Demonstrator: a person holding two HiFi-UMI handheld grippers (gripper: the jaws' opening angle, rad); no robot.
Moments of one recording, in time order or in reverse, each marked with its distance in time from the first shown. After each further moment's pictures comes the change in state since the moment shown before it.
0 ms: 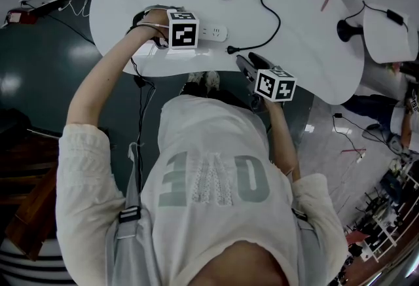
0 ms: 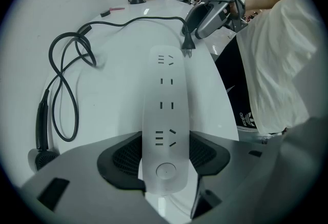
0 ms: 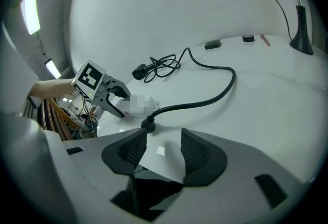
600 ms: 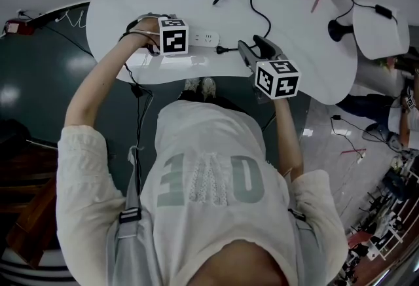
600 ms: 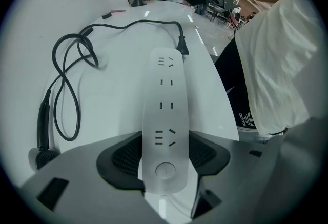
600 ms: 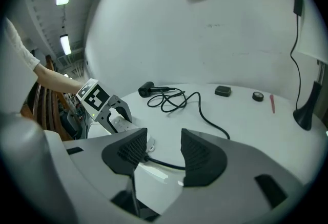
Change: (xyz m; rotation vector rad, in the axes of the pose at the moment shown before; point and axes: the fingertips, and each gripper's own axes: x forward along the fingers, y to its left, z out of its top) left arm -0.002 -0.001 -0.001 0.002 -0.020 0.012; right arm -0.031 0.022 0.093 -0.311 -0.148 -0.086
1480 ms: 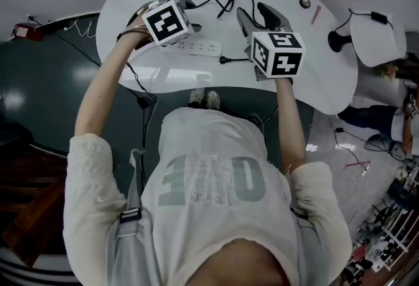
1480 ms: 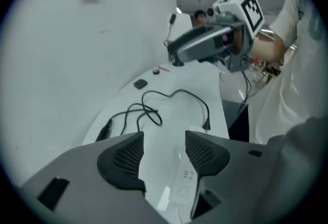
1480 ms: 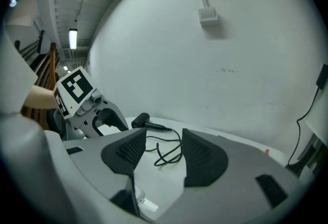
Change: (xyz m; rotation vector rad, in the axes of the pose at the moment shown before) left arm -0.144 0.072 0.052 -0.261 -0.426 0.251; right arm 0.002 0.018 0.153 -0.171 -0.211 -0.101
